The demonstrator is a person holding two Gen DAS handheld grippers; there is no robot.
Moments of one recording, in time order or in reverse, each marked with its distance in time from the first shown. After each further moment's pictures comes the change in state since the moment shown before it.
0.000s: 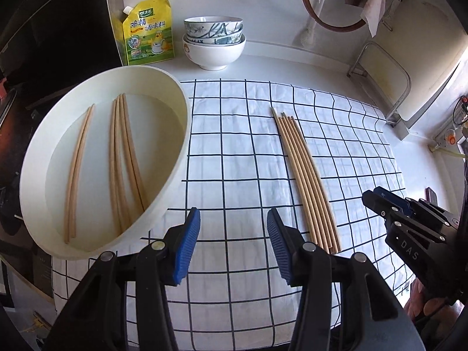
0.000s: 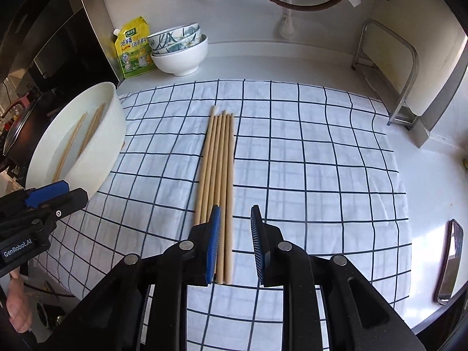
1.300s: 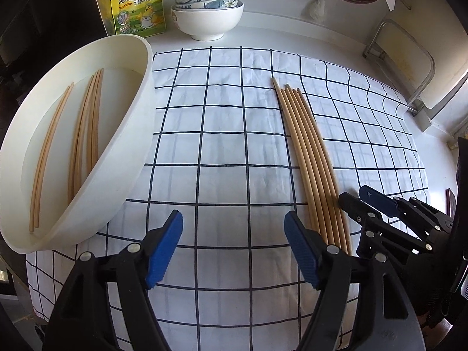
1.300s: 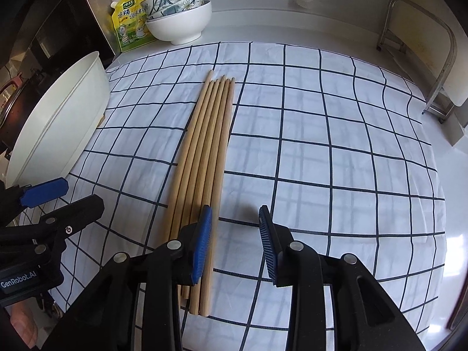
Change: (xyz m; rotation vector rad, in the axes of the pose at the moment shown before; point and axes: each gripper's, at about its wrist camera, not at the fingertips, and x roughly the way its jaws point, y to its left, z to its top) left arm 0.062 -0.029 -0.005 -0.033 0.064 0.056; right arm 0.072 -0.009 -0.003 -0.056 0.069 0.053
